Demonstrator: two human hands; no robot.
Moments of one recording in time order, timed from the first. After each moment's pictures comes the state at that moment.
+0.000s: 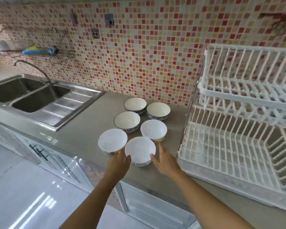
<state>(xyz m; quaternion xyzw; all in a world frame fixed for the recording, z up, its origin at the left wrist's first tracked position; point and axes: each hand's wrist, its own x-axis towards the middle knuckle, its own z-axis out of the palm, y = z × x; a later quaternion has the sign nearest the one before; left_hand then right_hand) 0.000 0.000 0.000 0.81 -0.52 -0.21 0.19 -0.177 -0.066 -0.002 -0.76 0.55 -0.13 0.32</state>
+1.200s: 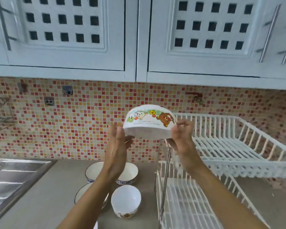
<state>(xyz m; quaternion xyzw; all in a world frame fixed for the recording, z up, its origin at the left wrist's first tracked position) -0.066 -0.075 0.290 0.34 -0.60 -0.33 0.65 -0.247 -0.057 0.310 -0.65 0.34 -0.60 0.33</state>
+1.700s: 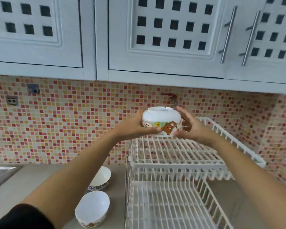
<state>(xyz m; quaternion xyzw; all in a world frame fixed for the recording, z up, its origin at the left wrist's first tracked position) -0.201 -0.160 0.347 0.34 -0.83 -0.31 0.32 -0.443 -0.116 0.347 -0.73 0.50 -0.38 0.26</state>
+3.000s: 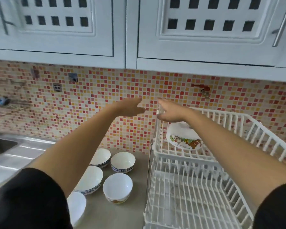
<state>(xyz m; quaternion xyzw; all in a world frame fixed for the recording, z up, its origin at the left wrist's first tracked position) -0.127 -0.171 0.367 0.60 -0.79 -0.06 0.14 -0.302 -0.181 0.368 -0.84 0.53 -0.08 0.04</state>
